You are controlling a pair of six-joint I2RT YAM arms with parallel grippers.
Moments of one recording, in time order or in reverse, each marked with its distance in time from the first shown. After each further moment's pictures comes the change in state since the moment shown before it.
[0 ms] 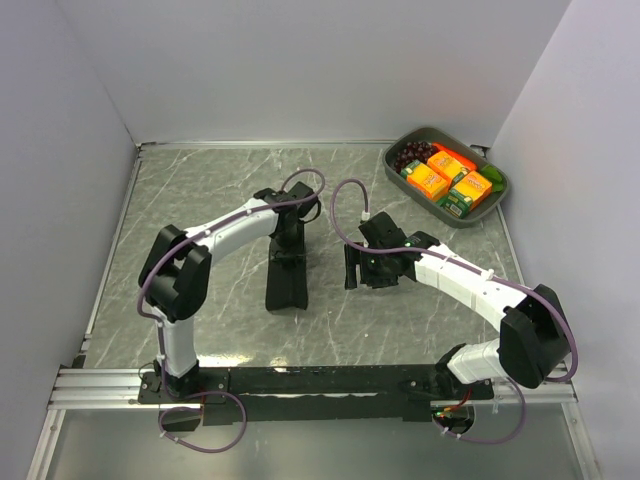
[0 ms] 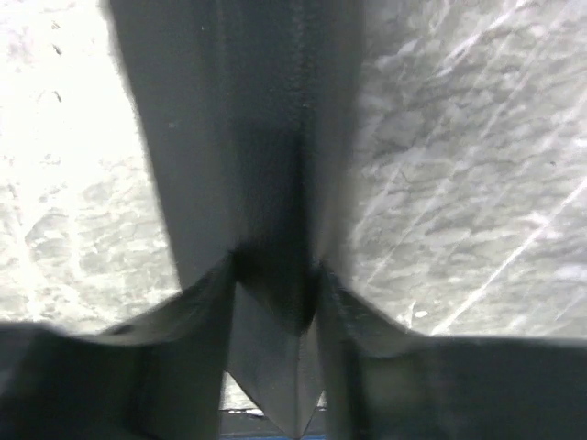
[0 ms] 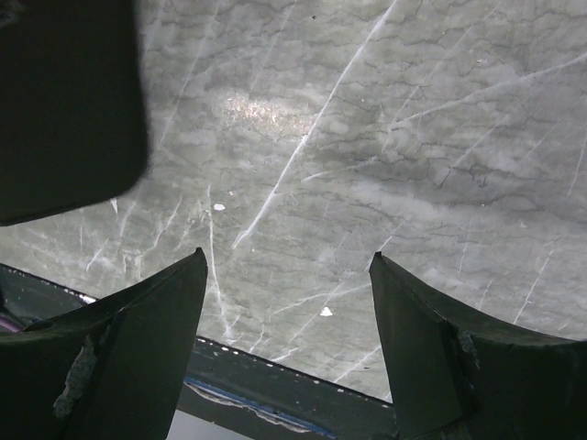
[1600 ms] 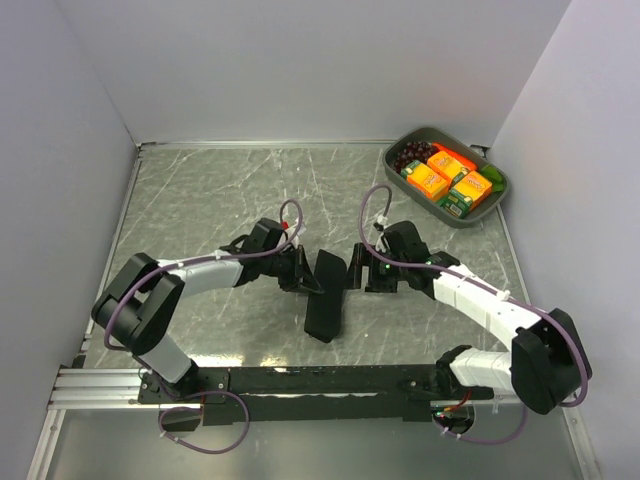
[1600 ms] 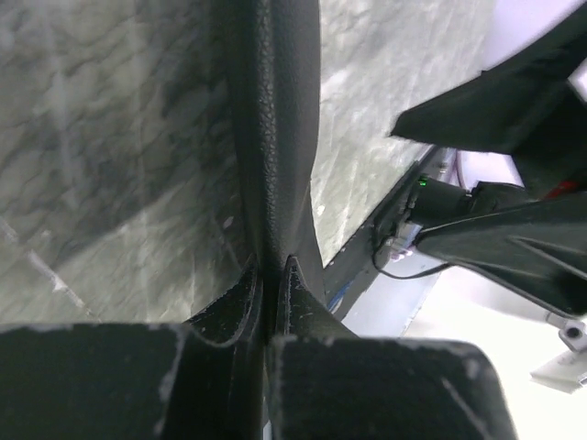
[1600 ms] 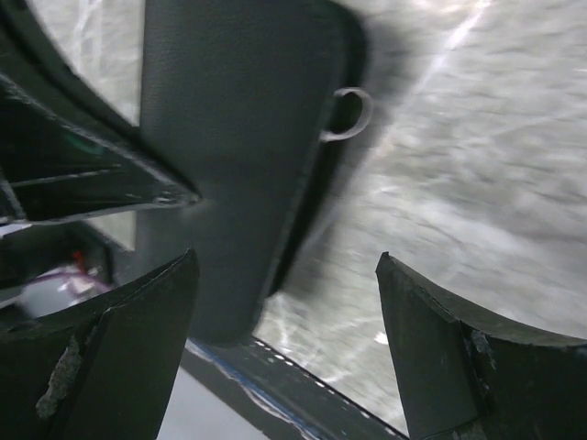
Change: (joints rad) left arm 0.043 -0.309 -0.700 0.926 0.720 -0.121; right arm -0.118 -0.153 -0.231 0.294 -0.269 0.074
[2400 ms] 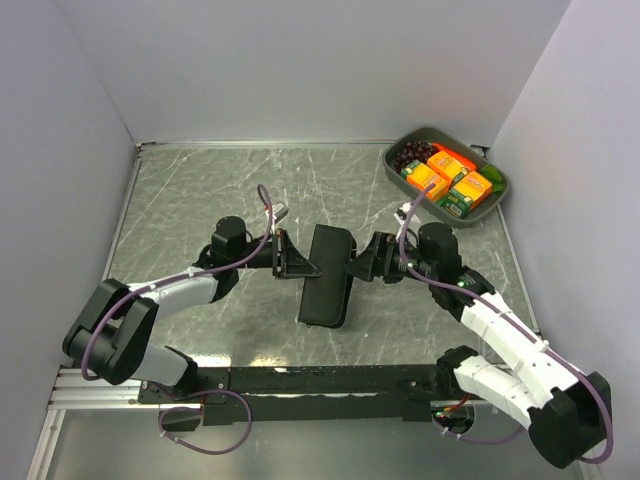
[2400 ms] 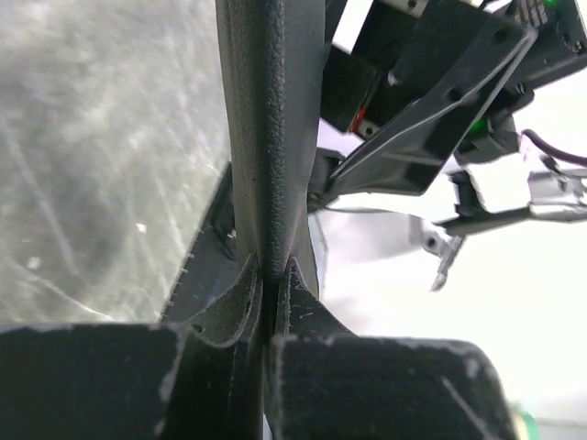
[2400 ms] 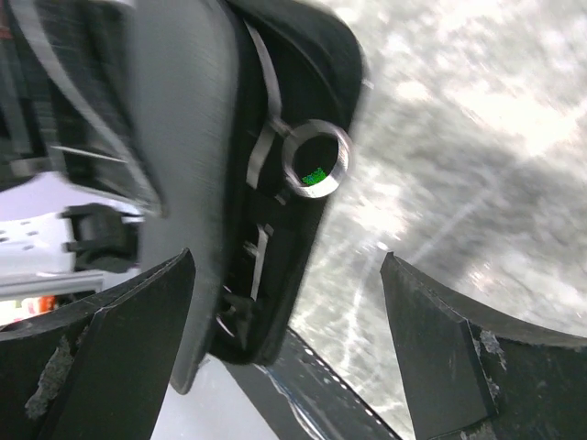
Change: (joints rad) left arm 0.116 -0.198 -0.212 0.659 0.340 -0.327; right arm -0.071 -0.289 -0.069 0.151 -0.156 0.042
